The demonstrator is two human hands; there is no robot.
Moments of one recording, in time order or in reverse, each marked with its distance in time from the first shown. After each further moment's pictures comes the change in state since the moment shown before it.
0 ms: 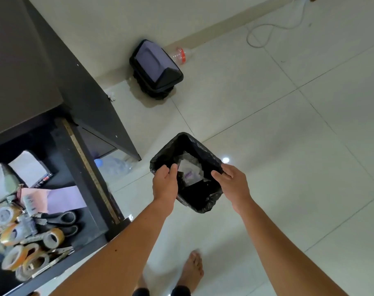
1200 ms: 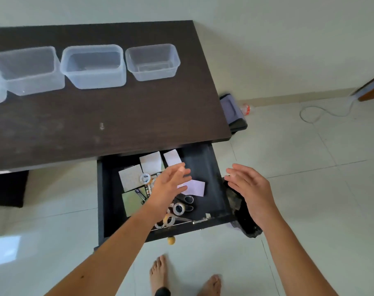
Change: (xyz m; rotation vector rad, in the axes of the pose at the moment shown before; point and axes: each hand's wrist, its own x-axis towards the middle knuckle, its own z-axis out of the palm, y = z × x) left_hand -0.120 0.072 -0.334 -0.359 -0.167 0.254; right_hand -0.222 -0.186 0.186 0.029 -0.291 -0.243
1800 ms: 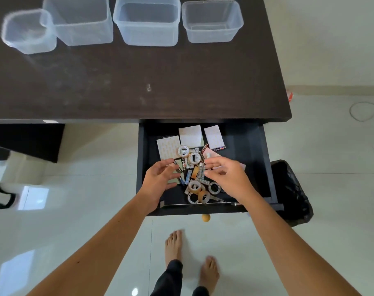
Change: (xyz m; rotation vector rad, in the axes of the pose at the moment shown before) left_hand -0.022 -0.057 -0.121 -0.041 0.300 -0.145; right_hand 0.016 0.073 0.133 -0.624 -0.428 -0.096
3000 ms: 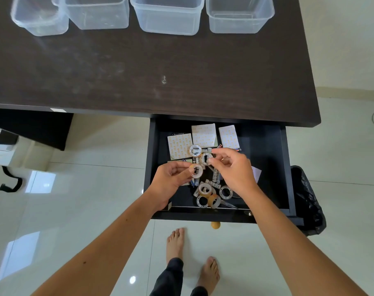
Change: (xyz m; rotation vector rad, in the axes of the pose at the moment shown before) left_hand 0.019 -0.012 -0.004 -0.039 -0.108 0.063; right_hand 0.044 0.002 0.022 -0.112 0.131 -0.151
